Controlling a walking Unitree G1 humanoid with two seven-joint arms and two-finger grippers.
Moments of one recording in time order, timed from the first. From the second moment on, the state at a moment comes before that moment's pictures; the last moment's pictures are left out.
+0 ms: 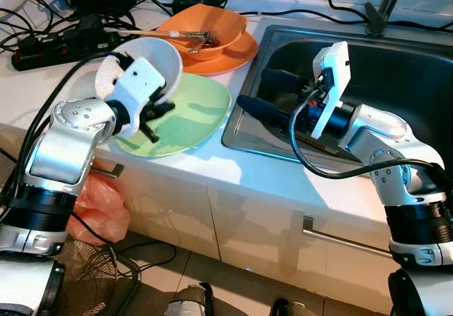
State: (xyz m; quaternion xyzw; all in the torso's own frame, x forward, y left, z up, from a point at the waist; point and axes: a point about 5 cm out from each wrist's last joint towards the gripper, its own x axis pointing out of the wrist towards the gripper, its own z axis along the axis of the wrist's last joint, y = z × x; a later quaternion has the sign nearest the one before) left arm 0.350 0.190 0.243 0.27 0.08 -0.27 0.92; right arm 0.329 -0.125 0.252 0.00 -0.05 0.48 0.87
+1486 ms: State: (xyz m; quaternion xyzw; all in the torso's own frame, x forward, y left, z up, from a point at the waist) left arm 0.329 0.113 0.223 0.49 -0.25 -0.22 0.81; right arm 0.355 -0.139 0.278 0.10 -0.09 0.36 0.92
